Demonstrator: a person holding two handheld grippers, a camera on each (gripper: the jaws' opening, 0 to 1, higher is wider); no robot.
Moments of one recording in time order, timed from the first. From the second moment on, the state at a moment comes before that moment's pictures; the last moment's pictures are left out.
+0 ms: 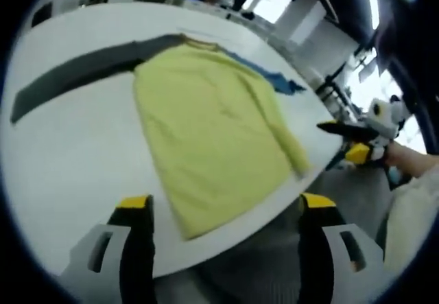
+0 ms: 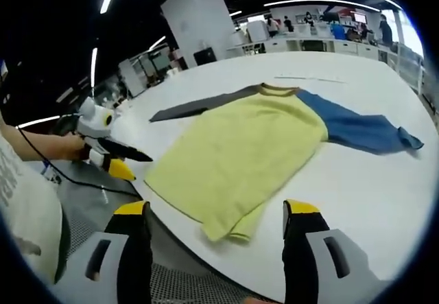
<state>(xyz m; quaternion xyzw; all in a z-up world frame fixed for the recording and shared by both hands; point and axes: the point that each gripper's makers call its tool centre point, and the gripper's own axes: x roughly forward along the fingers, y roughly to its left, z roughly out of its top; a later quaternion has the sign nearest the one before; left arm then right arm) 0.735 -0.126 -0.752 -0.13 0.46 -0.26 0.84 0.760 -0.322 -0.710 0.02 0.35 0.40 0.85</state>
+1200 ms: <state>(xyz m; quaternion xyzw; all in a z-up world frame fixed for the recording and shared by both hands) 0.733 -0.110 -0.782 -0.09 0.51 -0.22 0.83 0.748 -0.315 -0.774 0.01 0.47 0.35 0.81</state>
